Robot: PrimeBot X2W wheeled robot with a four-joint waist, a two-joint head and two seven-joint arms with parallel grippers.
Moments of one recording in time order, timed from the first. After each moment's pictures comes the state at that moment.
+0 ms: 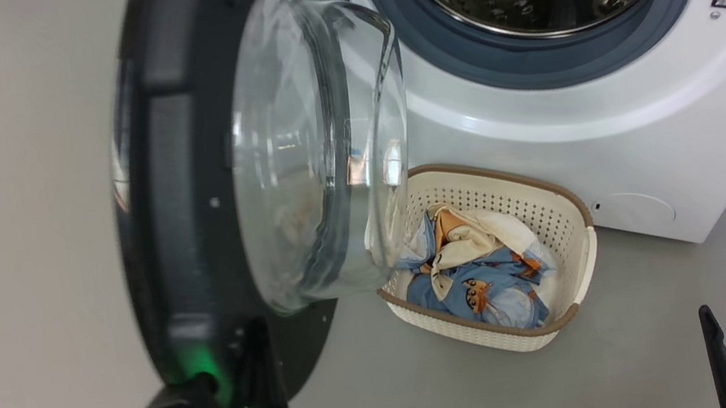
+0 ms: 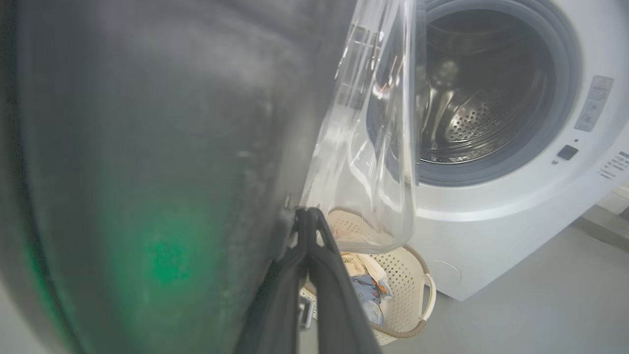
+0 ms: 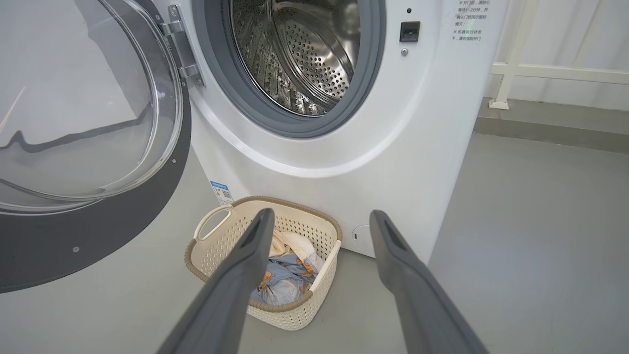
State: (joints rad) left arm -0.11 0.09 -0.49 -0.01 -0.54 0.42 -0.12; right arm 0.16 -0.05 -0.22 0.04 0.13 0.13 -0.25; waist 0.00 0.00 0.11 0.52
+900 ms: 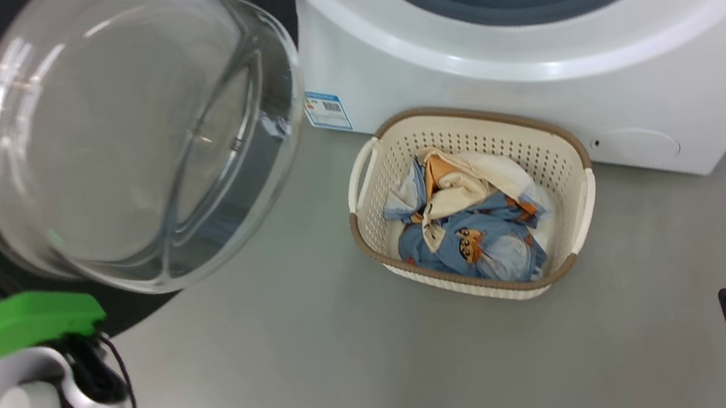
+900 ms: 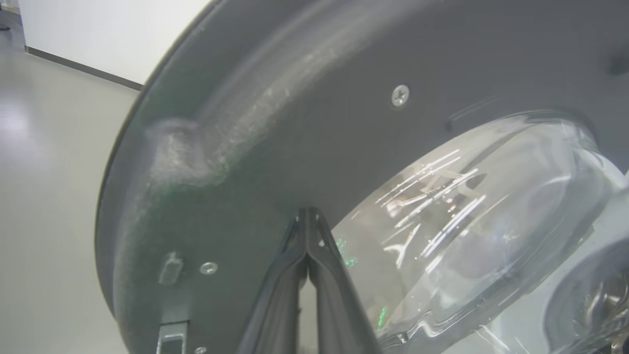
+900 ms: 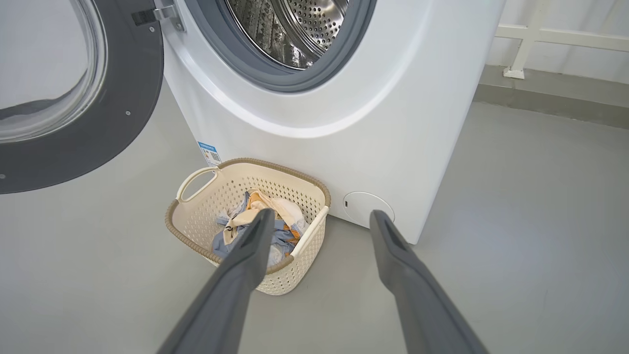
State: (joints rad) left arm -0.44 0.01 0.09 0.29 -0.58 0.40 -0.26; right arm 0.16 -0.19 -0.17 0.03 0.17 0.13 -0.25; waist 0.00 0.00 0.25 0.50
